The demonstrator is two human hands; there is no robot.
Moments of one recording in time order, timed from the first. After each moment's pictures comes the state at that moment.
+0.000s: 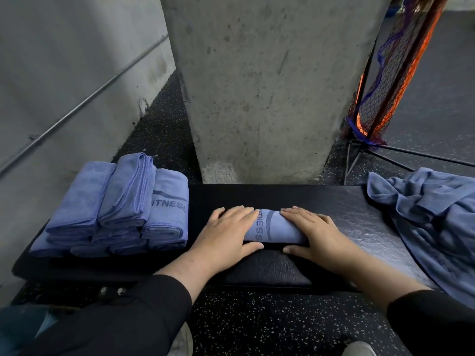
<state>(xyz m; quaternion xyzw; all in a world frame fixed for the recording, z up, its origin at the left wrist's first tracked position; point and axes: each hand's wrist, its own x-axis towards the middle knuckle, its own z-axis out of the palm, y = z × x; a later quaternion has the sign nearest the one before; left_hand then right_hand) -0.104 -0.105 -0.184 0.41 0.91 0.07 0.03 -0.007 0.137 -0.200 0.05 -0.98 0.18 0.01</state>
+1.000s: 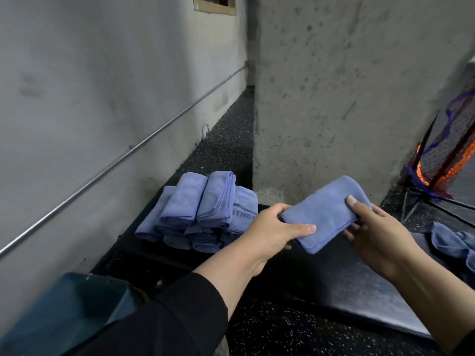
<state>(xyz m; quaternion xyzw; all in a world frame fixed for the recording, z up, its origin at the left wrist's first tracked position) -0.072 -0.153 -0.078 0.10 0.70 0.67 0.23 -0.028 0.052 -0.074 -0.16 -0.53 0.83 0.08</state>
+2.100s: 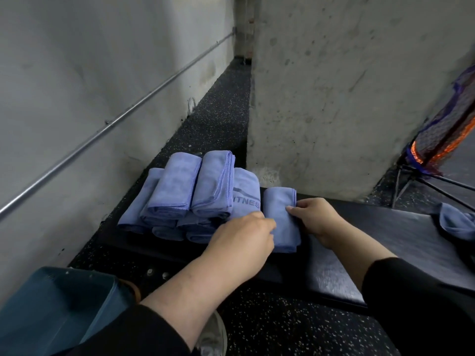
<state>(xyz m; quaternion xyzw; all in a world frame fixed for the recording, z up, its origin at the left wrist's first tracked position) -0.080 -0.216 -0.094 0.29 0.95 0.14 0.06 -0.123 -0.008 -0.157 -0.22 -0.81 0.54 -0.04</state>
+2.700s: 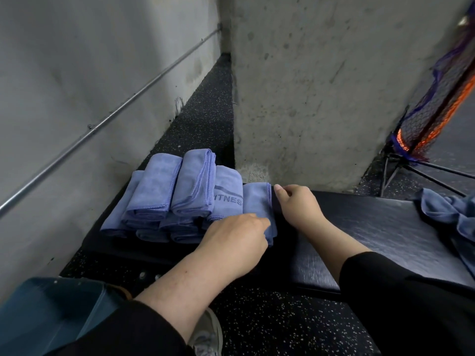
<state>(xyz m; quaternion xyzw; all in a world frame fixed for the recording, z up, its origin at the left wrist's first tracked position) -0.074 -0.194 -0.087 0.31 0.95 0.06 0.09 -0.119 -0.014 -0.148 -0.18 -0.90 0.39 0.07</state>
